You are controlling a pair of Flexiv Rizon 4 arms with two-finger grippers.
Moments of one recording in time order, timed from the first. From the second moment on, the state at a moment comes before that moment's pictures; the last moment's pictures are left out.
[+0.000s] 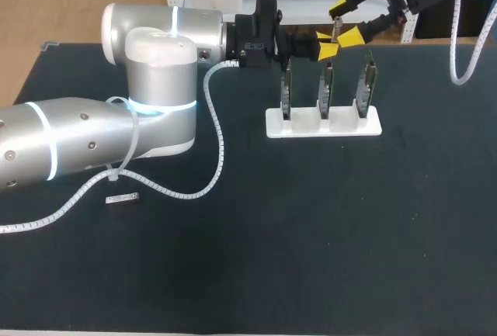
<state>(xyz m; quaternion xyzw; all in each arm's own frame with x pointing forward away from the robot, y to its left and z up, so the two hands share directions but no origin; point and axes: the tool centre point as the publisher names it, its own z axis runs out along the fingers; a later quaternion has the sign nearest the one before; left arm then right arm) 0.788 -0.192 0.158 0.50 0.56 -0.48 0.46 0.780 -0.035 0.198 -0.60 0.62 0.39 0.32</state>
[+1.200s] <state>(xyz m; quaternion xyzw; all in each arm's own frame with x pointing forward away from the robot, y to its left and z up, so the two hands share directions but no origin) 0.788 -0.192 0.158 0.50 0.56 -0.47 0.46 0.791 -0.040 0.204 -0.60 0.62 0.38 0.32</state>
